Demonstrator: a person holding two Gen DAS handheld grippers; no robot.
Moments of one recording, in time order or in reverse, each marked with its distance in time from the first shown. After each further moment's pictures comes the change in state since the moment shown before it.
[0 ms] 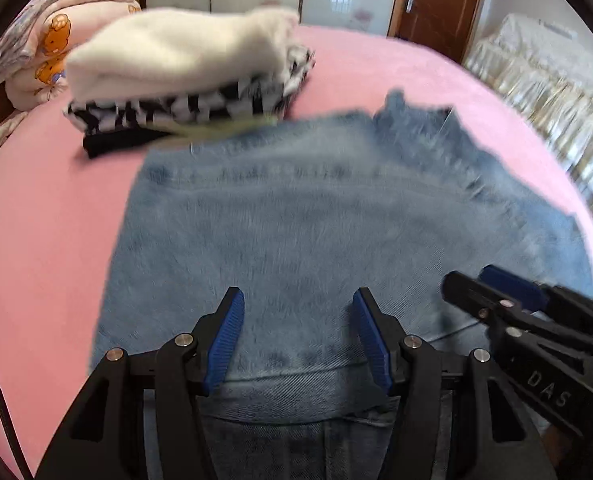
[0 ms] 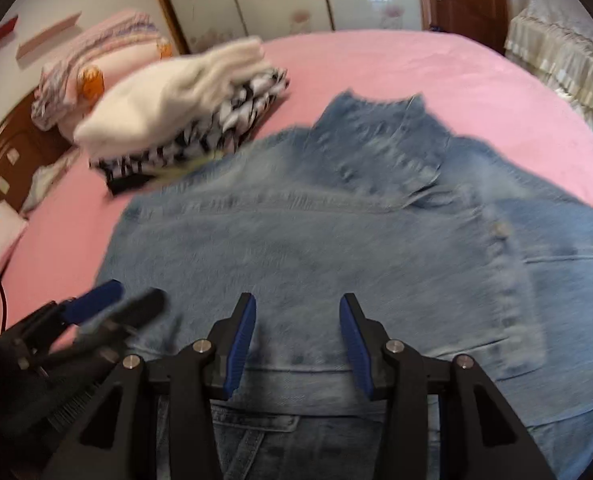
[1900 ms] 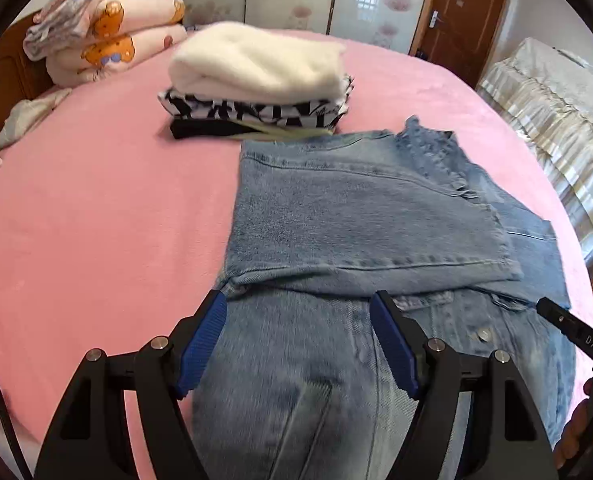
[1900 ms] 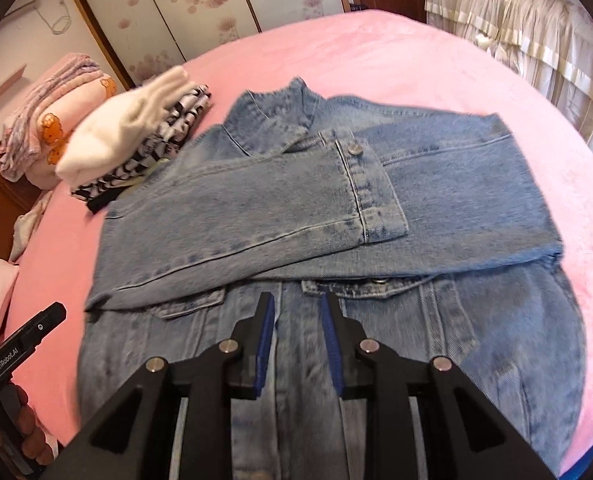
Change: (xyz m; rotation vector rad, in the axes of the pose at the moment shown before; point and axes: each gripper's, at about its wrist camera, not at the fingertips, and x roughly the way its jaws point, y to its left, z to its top) left arm -0.143 0.059 -0.047 -0.089 -0.031 -0.004; right arm -0.112 -0.051 -0.071 0.232 -0.010 -0.074
